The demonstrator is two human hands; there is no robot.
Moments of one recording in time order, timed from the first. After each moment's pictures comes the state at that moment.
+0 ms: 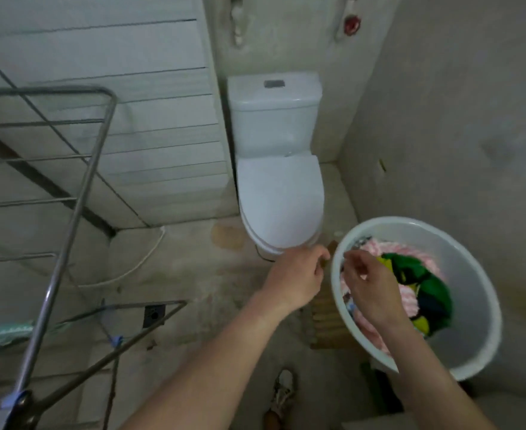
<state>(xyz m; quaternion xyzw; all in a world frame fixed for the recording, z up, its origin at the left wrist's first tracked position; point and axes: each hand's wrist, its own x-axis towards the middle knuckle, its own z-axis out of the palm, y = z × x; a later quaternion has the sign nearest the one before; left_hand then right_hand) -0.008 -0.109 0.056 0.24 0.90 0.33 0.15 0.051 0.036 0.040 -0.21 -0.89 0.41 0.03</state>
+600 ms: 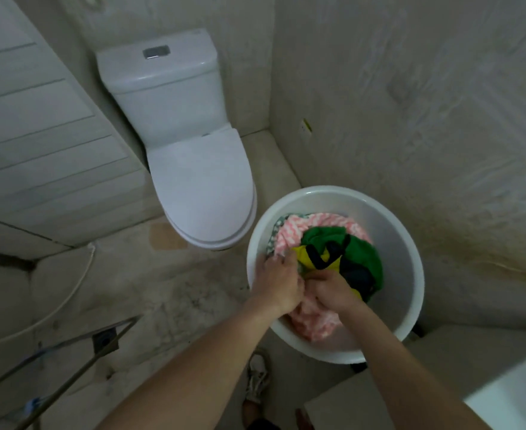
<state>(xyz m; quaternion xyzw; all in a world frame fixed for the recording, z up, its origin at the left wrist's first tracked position) 0.005 0.051 -0.064 0.28 0.89 0.16 0.31 0.073 0.160 -0.057 -0.36 -0.79 0.46 -0.21</state>
